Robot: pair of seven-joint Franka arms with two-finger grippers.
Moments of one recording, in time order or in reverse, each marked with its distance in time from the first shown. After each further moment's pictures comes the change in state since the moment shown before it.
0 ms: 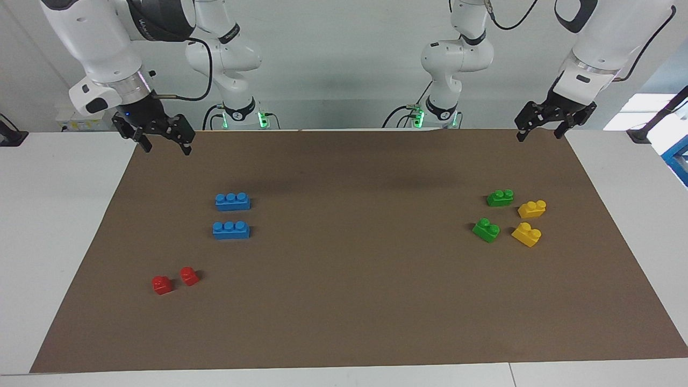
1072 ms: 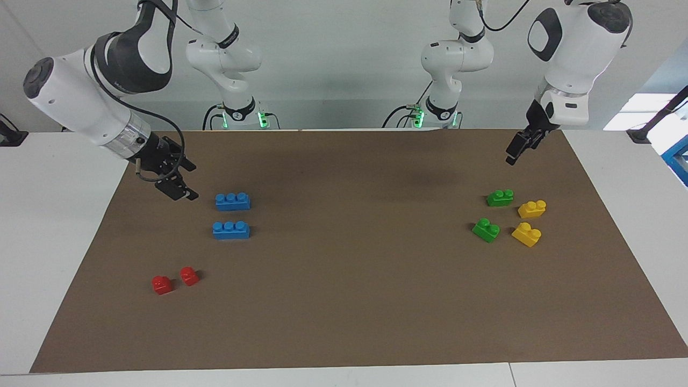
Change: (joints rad) left arm -0.004 -0.099 -0.014 -0.351 -0.012 0.332 -0.615; right arm -0.084 0.179 -0.003 -0.016 0.392 0.035 0.975
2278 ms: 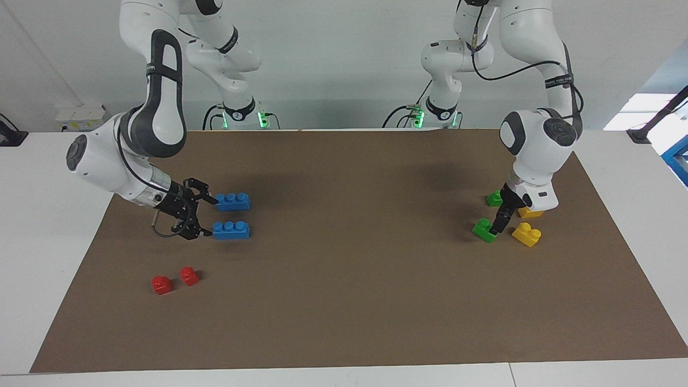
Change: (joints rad) left arm 0.002 0.365 0.010 -0.097 -0.022 0.501 -0.255; right arm -0.010 0.172 0.004 -0.119 0.125 0.228 0.084
